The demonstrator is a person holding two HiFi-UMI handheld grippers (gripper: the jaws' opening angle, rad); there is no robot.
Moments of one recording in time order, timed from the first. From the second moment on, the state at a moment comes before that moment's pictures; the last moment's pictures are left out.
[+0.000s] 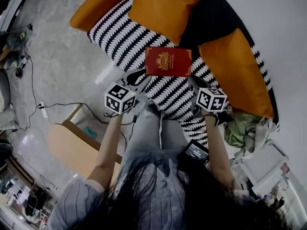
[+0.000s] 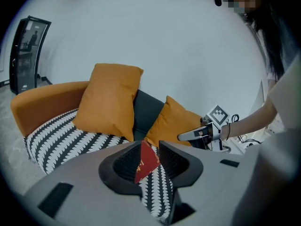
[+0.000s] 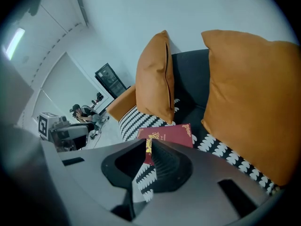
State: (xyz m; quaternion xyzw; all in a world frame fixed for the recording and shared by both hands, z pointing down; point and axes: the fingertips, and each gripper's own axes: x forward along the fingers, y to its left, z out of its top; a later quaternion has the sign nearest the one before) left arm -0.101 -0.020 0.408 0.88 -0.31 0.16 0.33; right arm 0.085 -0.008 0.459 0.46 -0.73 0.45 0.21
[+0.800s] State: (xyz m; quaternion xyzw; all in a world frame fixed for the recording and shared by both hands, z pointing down) left arm -0.094 -0.043 0.602 0.79 -0.31 0.23 0.47; right arm 0.141 -0.038 0.620 0.41 -0.71 0.53 0.22
